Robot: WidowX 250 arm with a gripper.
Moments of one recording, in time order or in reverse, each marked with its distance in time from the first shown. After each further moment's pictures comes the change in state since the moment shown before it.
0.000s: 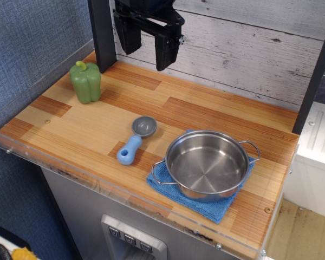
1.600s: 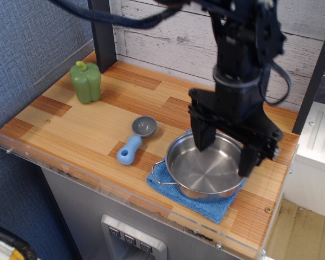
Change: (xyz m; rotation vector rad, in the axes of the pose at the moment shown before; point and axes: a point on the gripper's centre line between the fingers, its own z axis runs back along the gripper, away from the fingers) arm -0.040 -0.153 -0.039 -0.100 0.017 -0.038
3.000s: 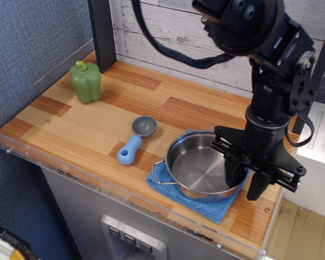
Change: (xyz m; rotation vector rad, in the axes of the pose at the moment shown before) arm 0.013 -0.017 -0.054 0.030 0.103 0.065
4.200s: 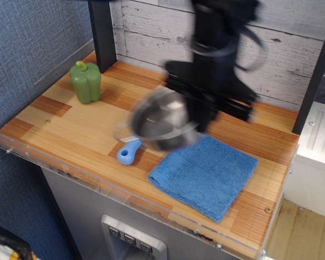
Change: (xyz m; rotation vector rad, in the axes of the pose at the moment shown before) arm -0.018 0.072 0.085 0.045 -0.210 0.105
